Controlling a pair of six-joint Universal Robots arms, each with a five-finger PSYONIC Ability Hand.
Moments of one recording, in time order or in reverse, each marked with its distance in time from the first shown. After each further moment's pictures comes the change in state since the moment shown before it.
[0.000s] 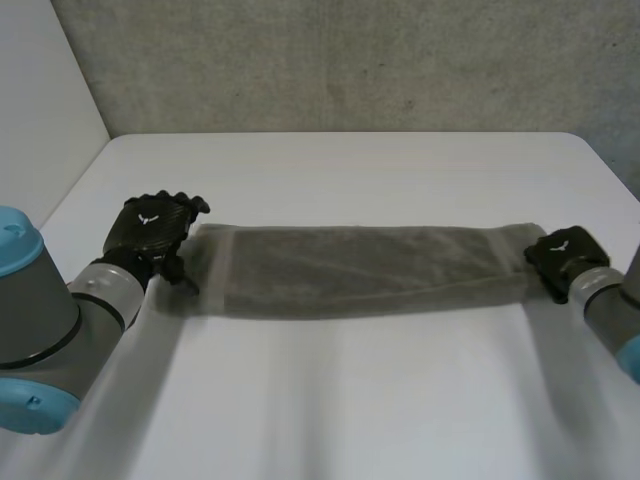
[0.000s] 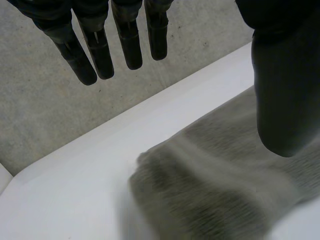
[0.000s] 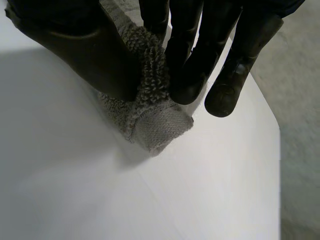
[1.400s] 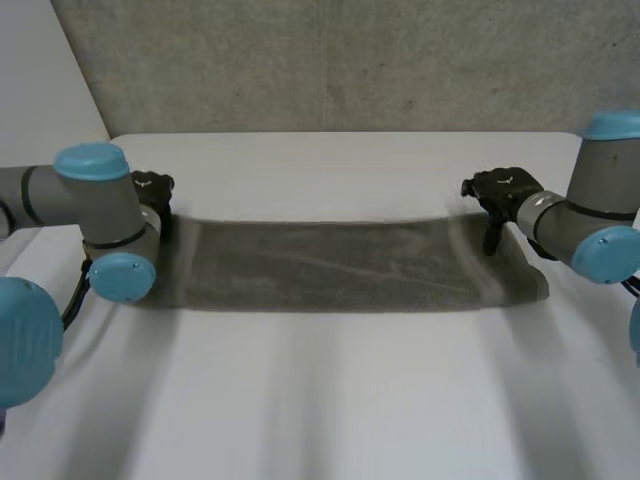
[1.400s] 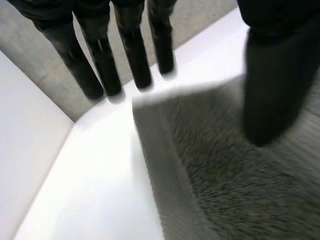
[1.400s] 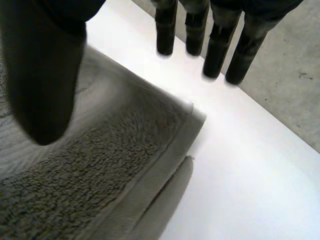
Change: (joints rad) left arm 0.009 -0.718 1.008 -0.356 -0.325 0.117; right arm 0.148 0.410 -0.924 0.495 -0.096 0.374; left_hand 0.307 0.345 0.343 0.329 0.333; right_hand -1.015 -1.032 -1.042 -1.055 -1.080
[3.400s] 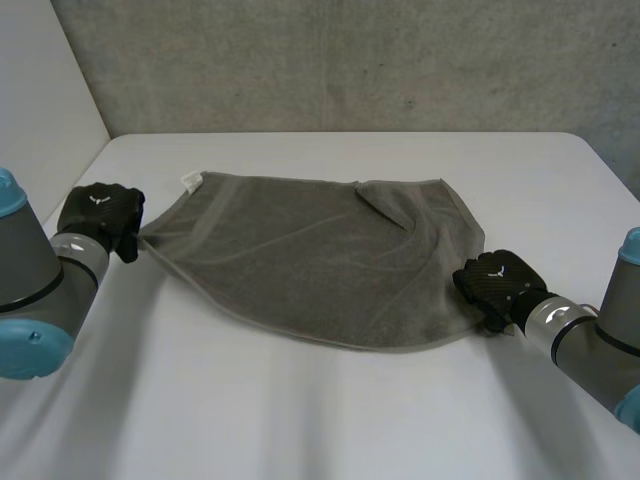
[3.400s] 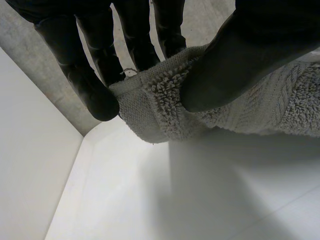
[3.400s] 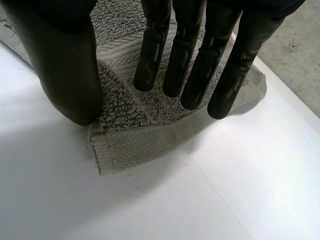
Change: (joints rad) left arm 0.091 0.603 -0.820 0.255 0.182 -0.004; right arm -0.040 -0.501 1.108 -0.531 -0.161 -0.187; left_hand 0.730 0.777 0.807 0.804 0.742; right_hand 0.524 0.545 0.535 0.535 0.553
